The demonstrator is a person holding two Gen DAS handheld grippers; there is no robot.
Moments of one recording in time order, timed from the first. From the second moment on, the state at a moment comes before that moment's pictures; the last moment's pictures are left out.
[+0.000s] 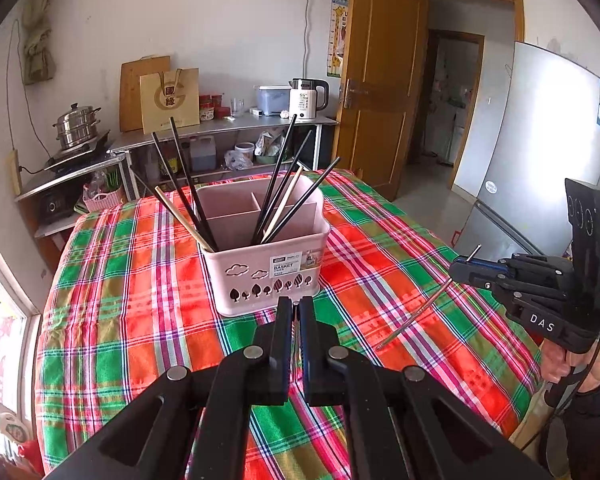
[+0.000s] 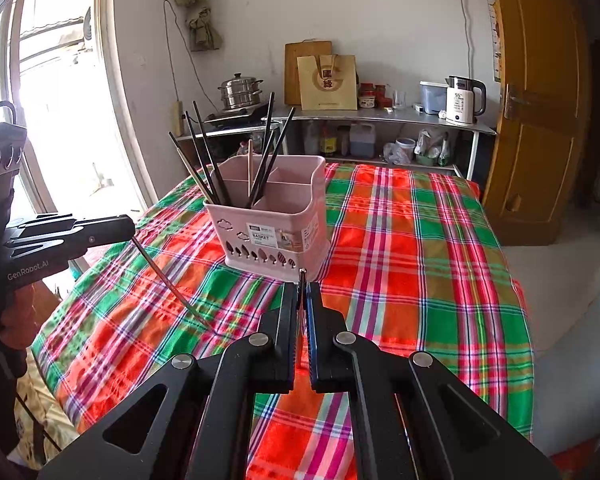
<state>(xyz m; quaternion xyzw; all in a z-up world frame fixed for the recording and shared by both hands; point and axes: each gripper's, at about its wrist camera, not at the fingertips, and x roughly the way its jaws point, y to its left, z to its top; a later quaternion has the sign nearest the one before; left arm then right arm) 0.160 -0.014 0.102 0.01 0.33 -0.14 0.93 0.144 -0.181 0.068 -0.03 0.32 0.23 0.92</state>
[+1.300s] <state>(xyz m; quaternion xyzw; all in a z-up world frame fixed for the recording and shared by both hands) 0.240 0.057 0.227 -0.07 0.23 -0.10 0.97 0.210 -0.099 0.160 0.01 0.20 0.29 0.94</state>
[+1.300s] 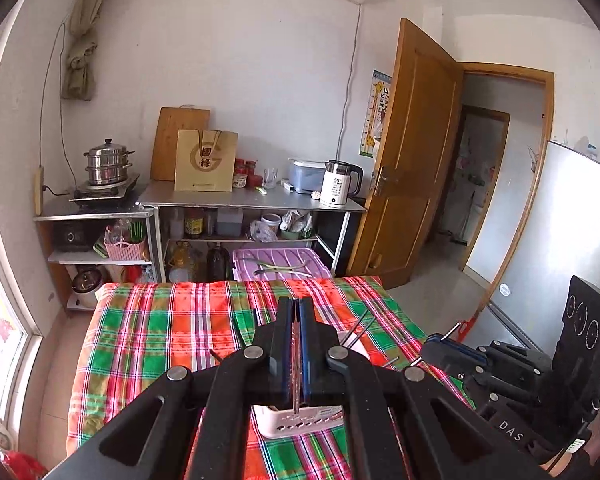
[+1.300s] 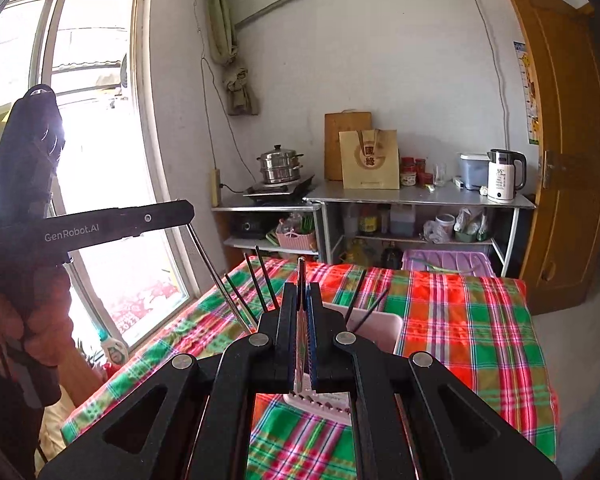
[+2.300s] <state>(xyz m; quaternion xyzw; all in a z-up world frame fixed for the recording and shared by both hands) 0.302 0.053 0.104 -0.07 0.34 -0.11 0.93 0.256 -0.077 0.082 -0.01 0.29 0.27 0.92</state>
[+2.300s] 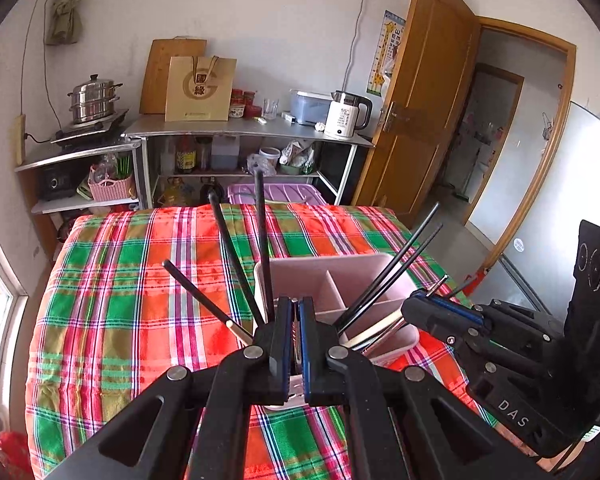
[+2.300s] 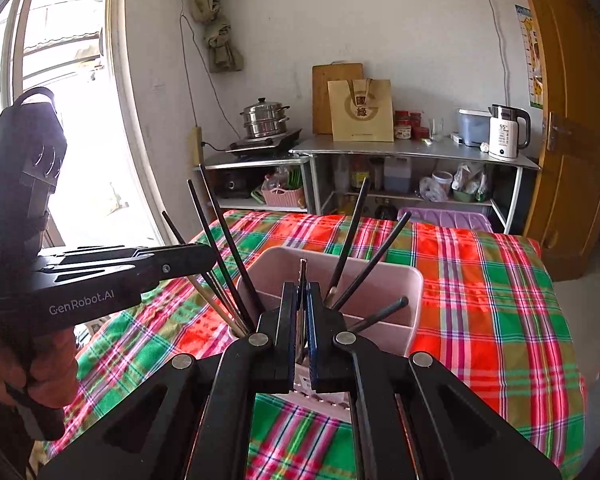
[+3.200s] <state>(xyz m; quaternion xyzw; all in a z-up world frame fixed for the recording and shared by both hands) 0.183 0.037 0.123 -0.05 0.27 -0.08 0.96 0.163 -0.122 0.102 0.01 0.24 0.28 0.93</state>
